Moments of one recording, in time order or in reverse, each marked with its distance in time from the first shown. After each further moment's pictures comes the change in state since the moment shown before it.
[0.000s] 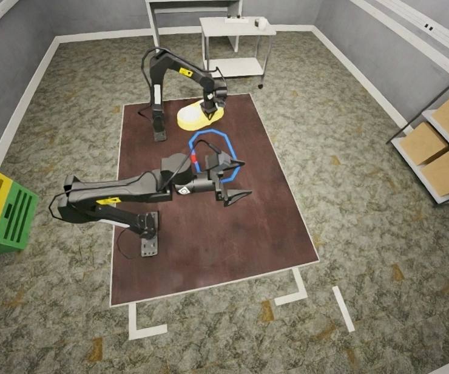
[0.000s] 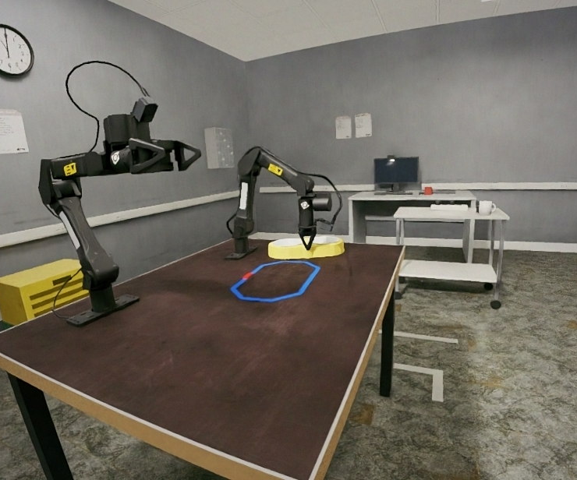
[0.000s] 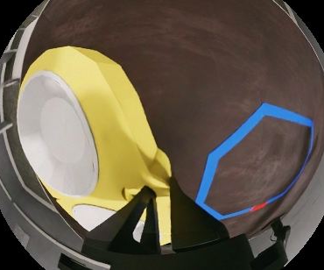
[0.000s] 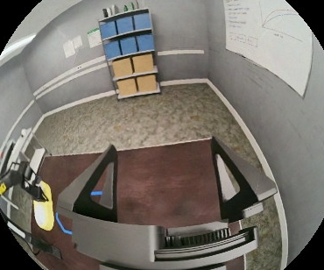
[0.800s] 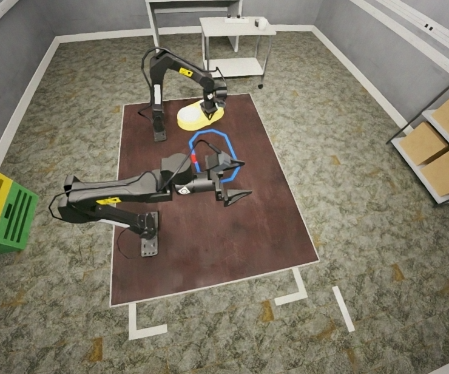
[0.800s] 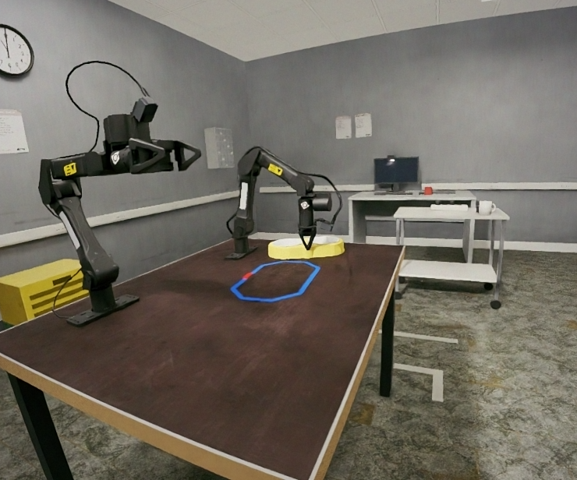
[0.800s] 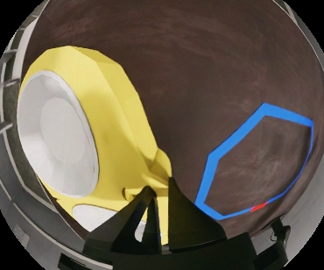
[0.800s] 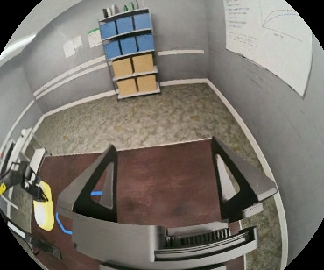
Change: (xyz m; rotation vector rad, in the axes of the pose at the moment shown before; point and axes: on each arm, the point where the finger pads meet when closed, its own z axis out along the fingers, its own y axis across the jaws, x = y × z) left arm 0.000 0.000 0.000 0.000 0.000 0.000; right arm 0.000 0.000 0.000 0.000 0.000 0.000
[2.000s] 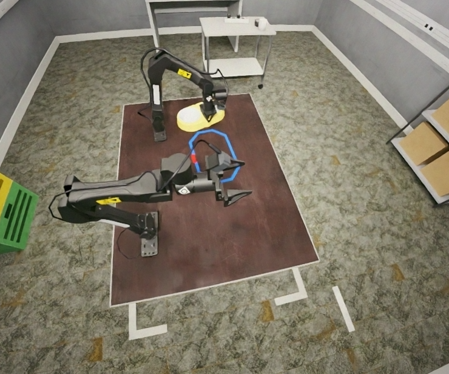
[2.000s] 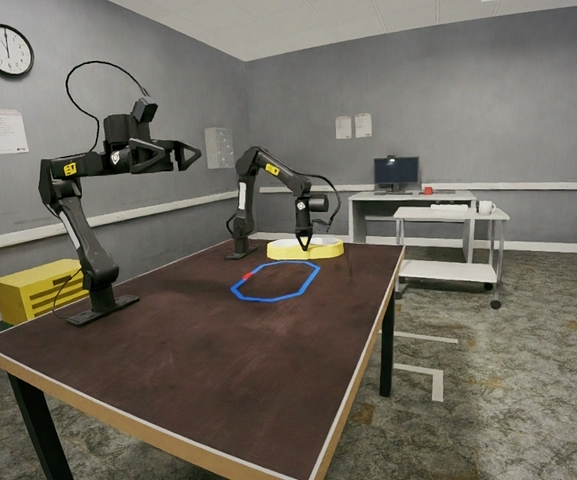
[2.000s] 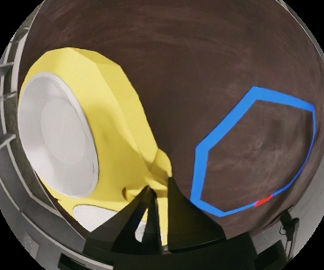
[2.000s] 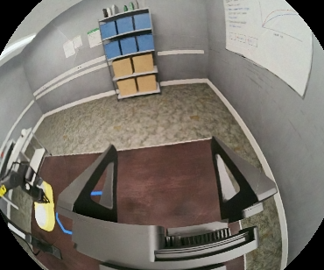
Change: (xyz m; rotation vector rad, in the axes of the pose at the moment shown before) left arm 0.012 -0.012 0.000 -0.004 -0.007 0.085; right arm 0.000 0.000 0.000 0.000 0.000 0.000
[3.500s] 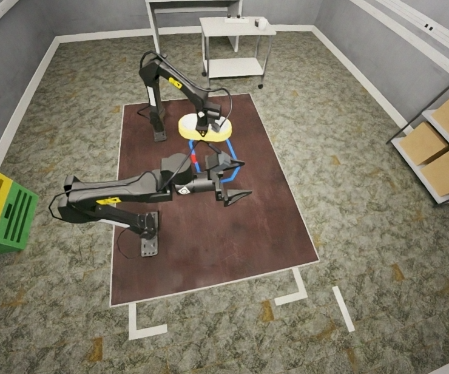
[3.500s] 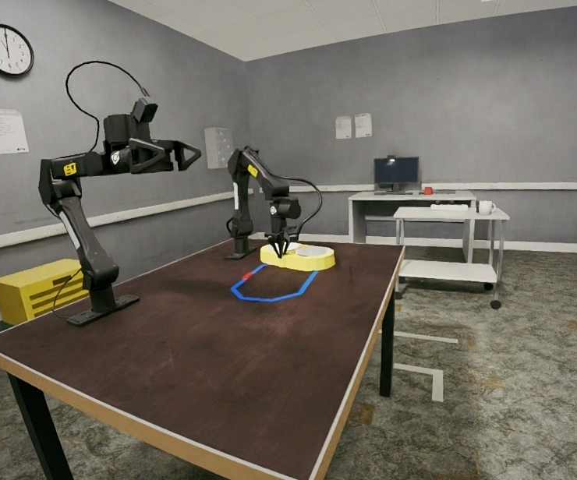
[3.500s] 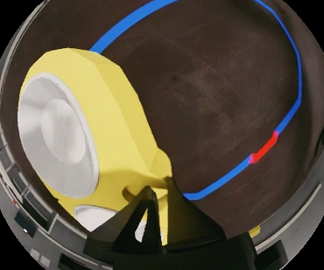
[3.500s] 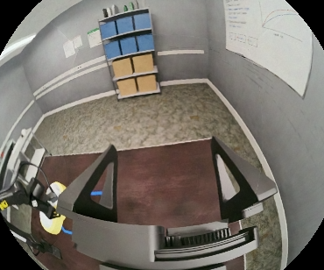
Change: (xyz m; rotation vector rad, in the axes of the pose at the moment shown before) left arm 0.087 -0.092 -0.001 0.000 -0.003 0.659; right arm 0.000 0.000 0.000 0.000 0.000 0.000
